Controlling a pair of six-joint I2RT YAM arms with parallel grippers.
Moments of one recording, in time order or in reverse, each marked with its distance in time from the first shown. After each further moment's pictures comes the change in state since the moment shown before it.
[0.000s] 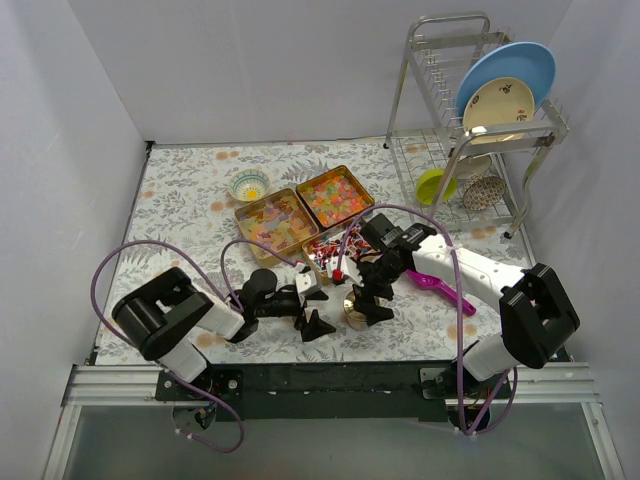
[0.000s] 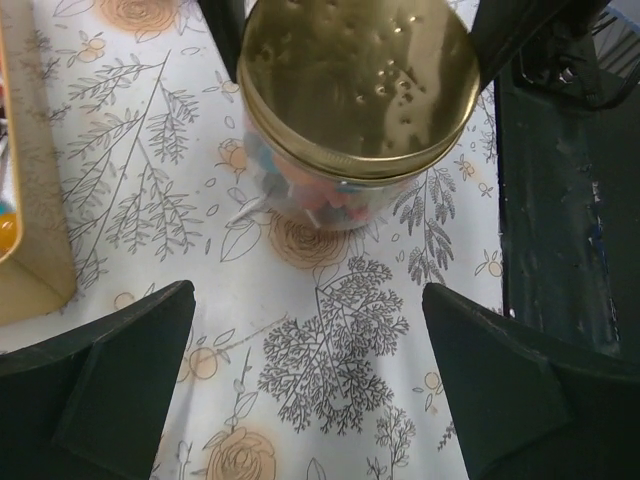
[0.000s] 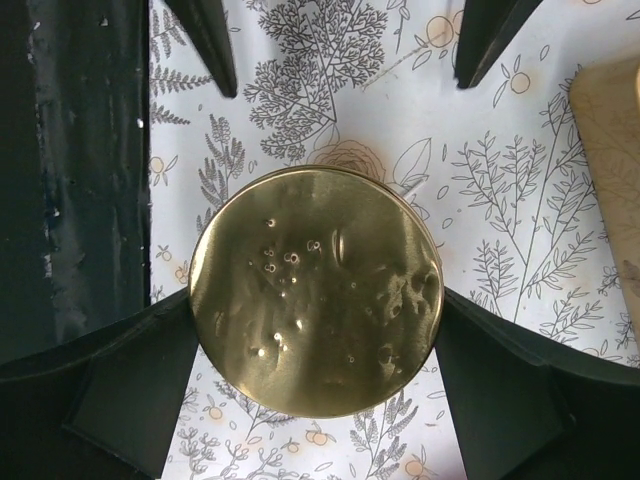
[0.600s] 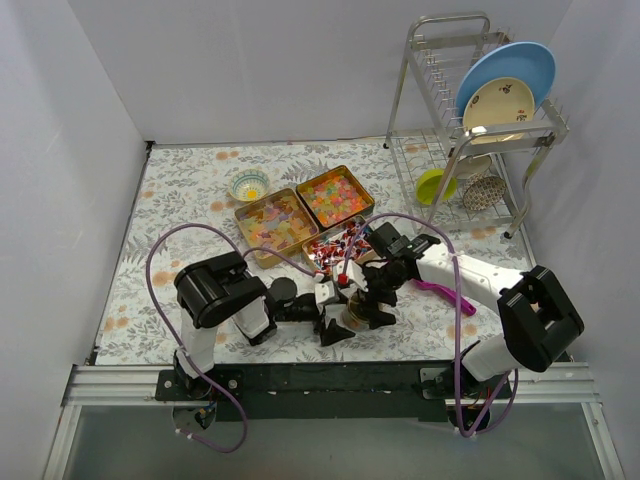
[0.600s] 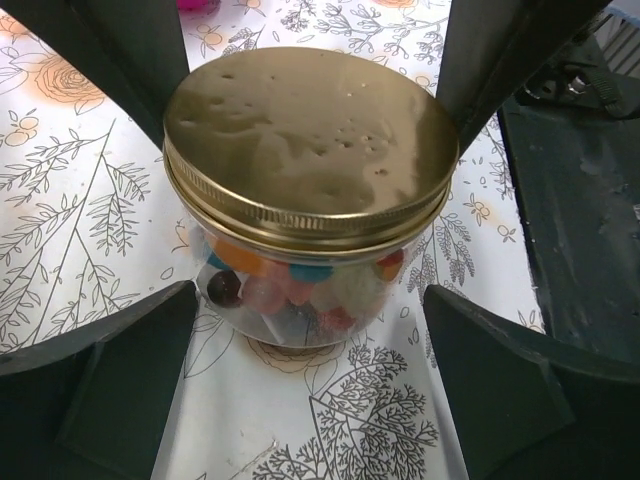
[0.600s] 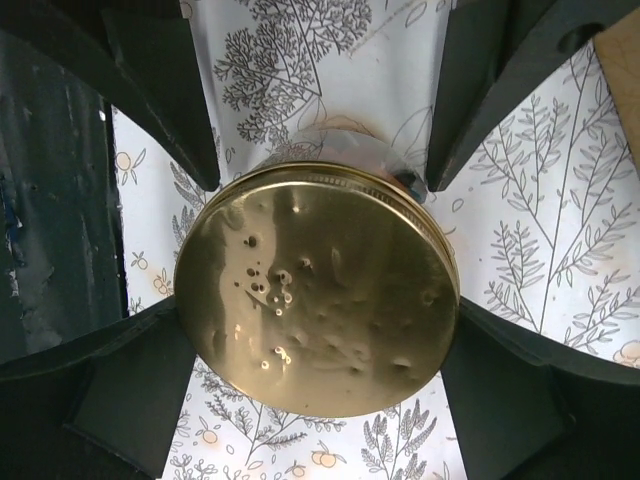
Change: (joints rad) left arm -0.121 0.385 0.097 0.388 -0.032 0.011; right arm -0.015 -0.020 -0.136 0.152 0.008 0.049
